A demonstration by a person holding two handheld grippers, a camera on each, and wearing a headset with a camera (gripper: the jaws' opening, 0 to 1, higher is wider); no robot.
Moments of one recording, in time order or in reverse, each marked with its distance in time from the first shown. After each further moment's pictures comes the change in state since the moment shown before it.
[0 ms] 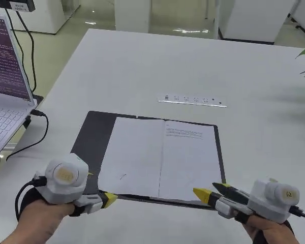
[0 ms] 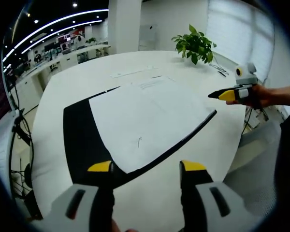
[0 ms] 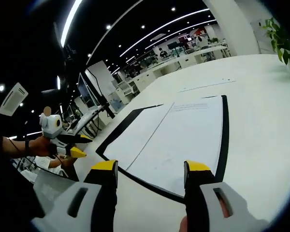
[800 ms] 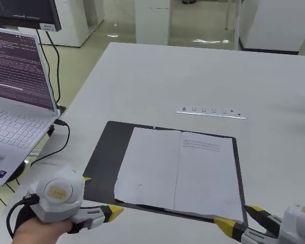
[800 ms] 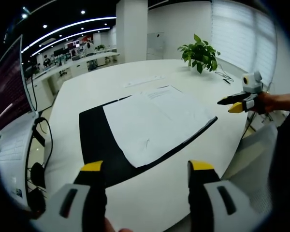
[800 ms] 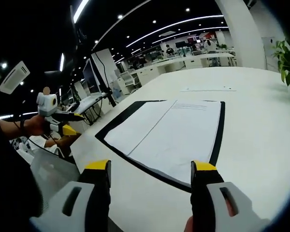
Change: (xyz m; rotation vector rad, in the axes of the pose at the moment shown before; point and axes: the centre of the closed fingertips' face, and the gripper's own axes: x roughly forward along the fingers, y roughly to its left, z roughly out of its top) left arm -0.044 0.007 0.004 -0.013 -0.062 0.079; right arm -0.026 0.014 -0.014 -0.151 0.073 -0.030
